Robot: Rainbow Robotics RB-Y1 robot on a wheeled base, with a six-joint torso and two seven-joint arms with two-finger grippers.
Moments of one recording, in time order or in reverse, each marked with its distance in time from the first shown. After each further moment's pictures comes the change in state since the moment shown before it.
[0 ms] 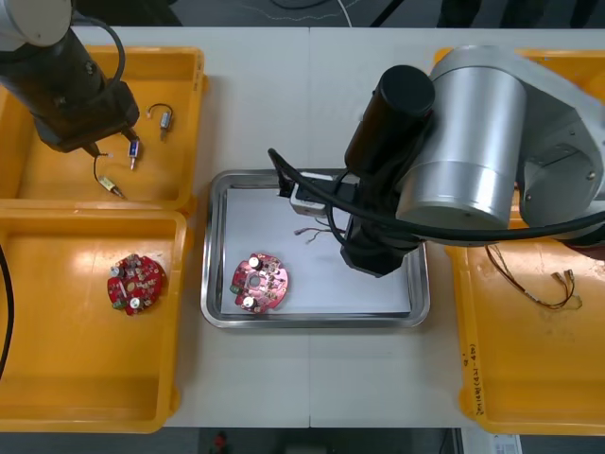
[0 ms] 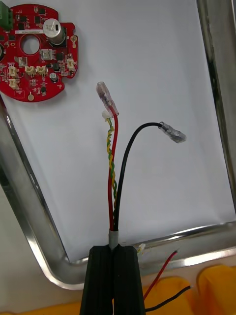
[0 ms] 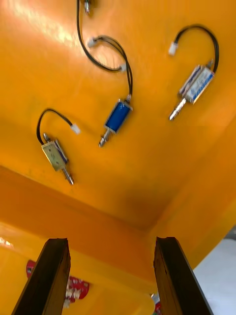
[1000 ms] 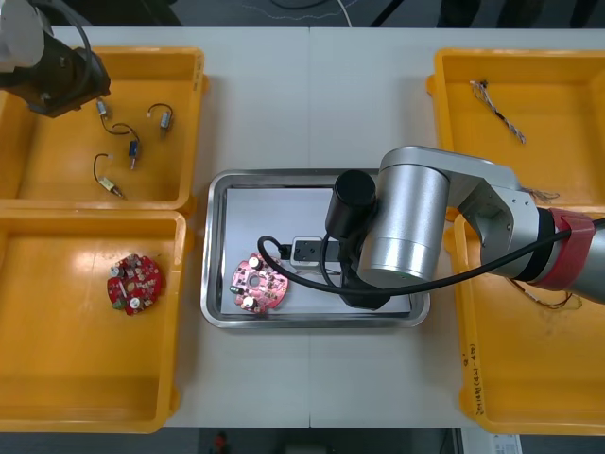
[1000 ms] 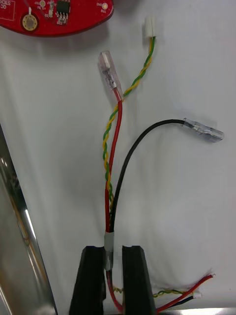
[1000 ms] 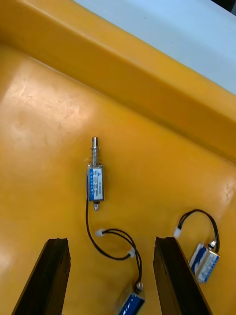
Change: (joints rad) right arm -0.001 0.014 0.287 0.209 0.088 -0.232 0.128; left arm -0.055 0.070 -0.048 0.439 -0.003 -0.688 -0.217
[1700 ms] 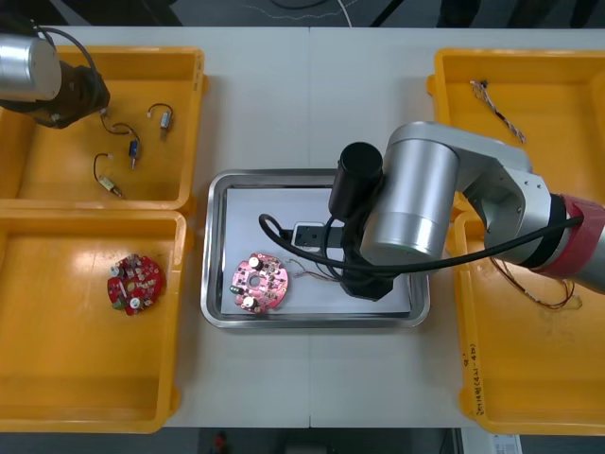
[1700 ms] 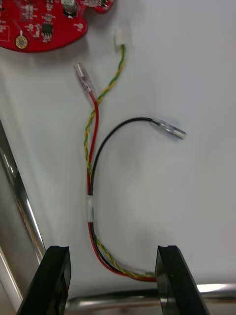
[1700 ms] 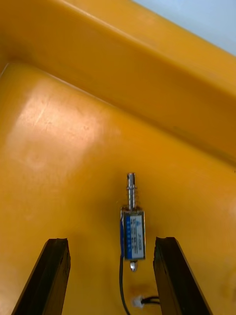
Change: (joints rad) right arm -0.001 0.004 -0.098 -0.020 -0.044 0.092 0.000; left arm -0.054 -0.018 -0.100 0.280 0.002 -0.294 -0.045
